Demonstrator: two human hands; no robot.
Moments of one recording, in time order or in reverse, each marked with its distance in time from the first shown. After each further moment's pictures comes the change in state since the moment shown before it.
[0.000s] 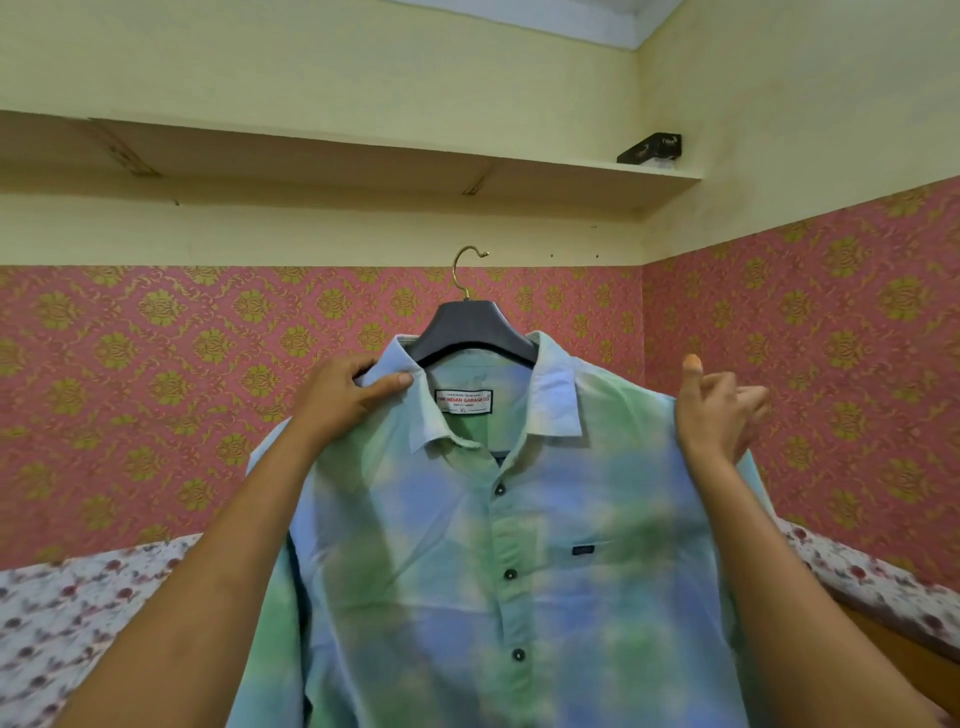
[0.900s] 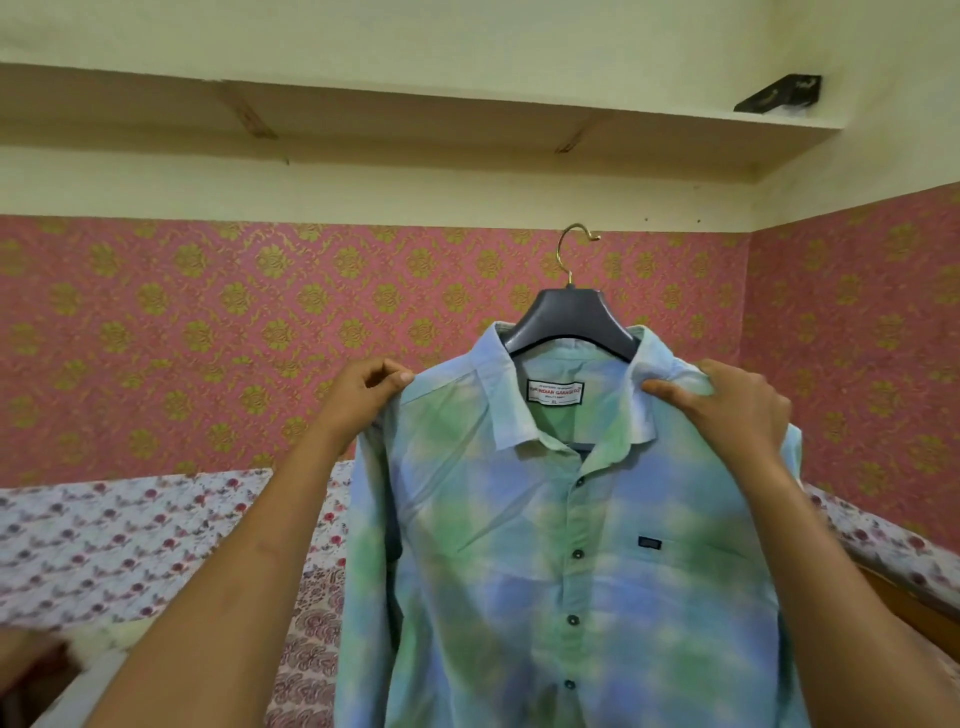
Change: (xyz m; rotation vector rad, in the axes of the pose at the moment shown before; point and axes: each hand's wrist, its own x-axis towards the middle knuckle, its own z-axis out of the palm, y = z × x) left_hand -0.063 -0.076 -0.039 -0.300 0.002 -0.234; right_hand -0.075 -0.031 0.021 -0.267 -0.345 -0.551
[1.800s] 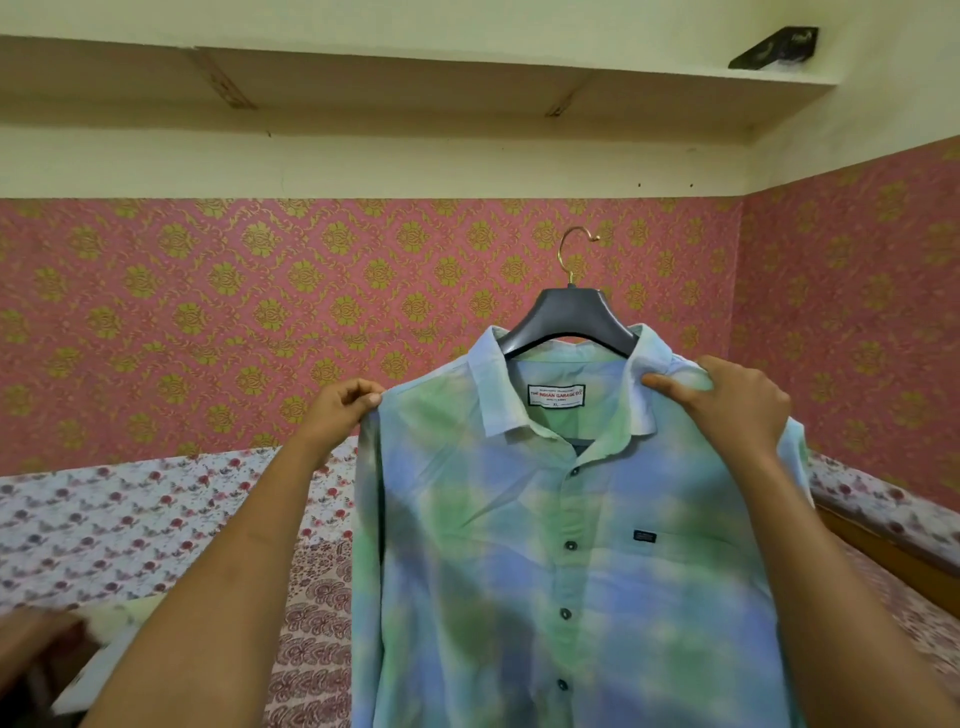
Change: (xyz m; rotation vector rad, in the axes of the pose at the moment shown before) left_hand -0.023 -0.047 -0.012 -0.016 -0.026 -0.217; right_hand -0.030 0.006 -0.002 -0.040 -0.042 0.069
